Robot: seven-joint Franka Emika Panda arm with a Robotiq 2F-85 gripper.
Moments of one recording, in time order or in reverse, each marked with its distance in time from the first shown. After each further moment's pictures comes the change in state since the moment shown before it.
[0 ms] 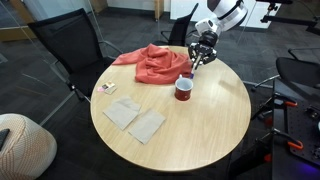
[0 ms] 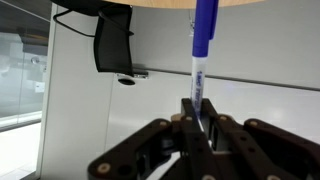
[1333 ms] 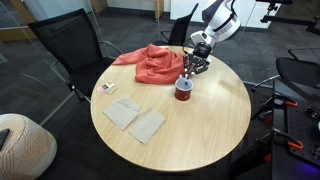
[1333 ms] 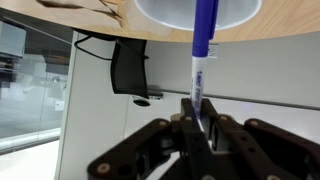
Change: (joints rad) arm -0.016 0.110 0.068 0.008 -0.016 0.221 0.000
